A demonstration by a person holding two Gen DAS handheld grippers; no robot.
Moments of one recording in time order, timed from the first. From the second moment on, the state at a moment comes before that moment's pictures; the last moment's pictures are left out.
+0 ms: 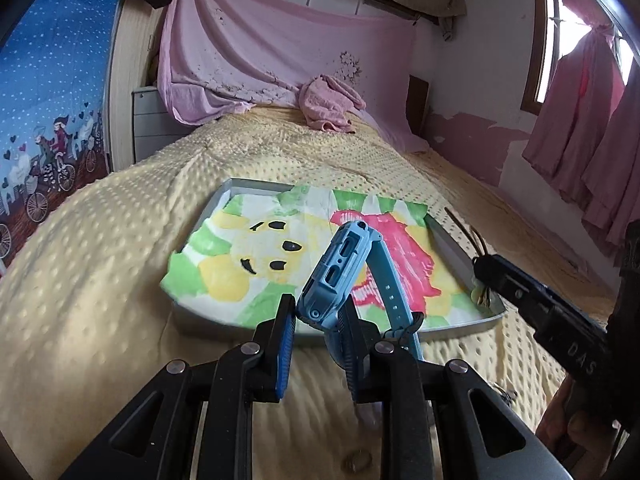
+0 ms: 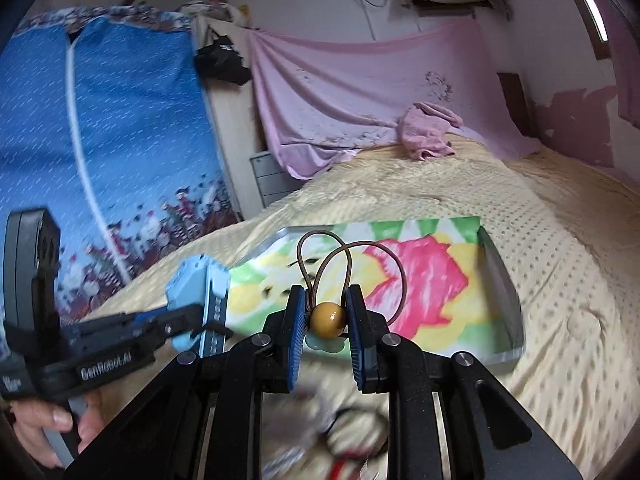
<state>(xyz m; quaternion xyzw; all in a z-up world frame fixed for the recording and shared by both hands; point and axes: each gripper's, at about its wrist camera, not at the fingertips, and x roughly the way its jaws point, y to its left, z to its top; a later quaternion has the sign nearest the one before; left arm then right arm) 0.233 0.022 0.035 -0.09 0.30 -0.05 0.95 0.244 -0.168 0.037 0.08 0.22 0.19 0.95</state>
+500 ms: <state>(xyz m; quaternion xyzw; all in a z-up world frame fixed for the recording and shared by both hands) 0.306 0.007 -0.001 -0.11 0.40 -0.05 0.91 0.326 -0.179 -0.033 0.12 0.33 0.16 0.92</state>
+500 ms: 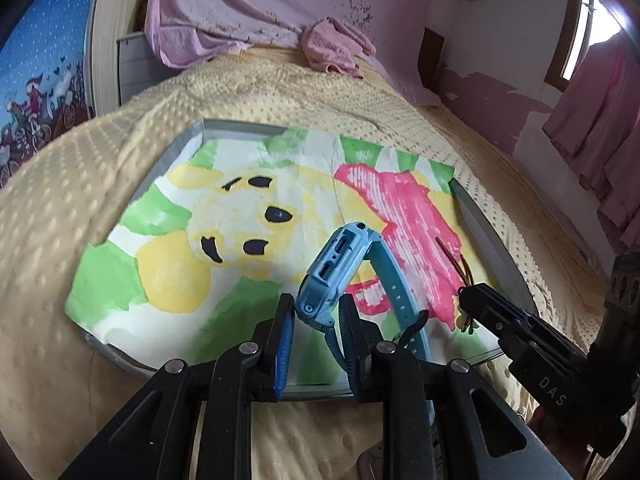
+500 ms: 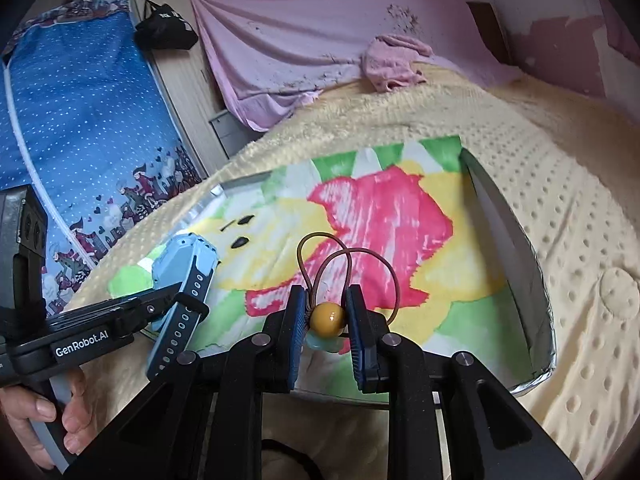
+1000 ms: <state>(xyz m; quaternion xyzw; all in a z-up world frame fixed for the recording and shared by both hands) 0.266 0.016 0.011 -0.11 0.34 -0.02 0.93 0.298 -0.186 -0.023 0.10 0.29 0.15 0.94</state>
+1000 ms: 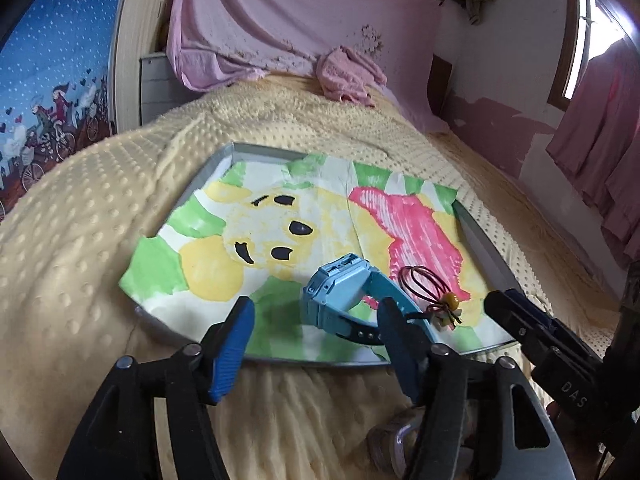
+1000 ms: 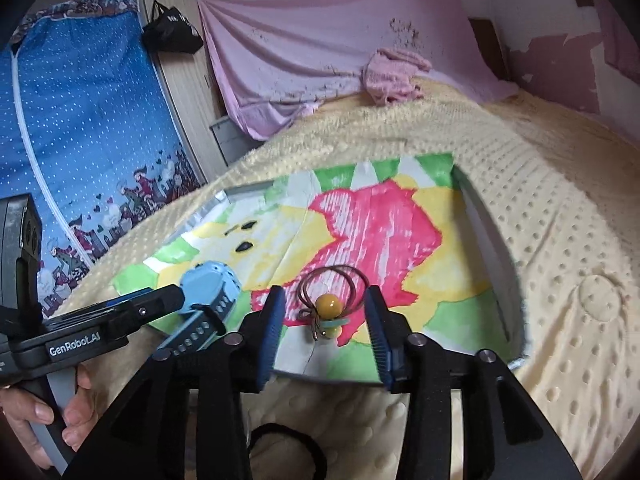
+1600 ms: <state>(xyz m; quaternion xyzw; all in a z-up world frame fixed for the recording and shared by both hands) 0.130 0.019 0.022 -0.12 0.19 -0.02 0.97 0.153 -0.221 0.026 0.05 0.16 0.12 0.98</state>
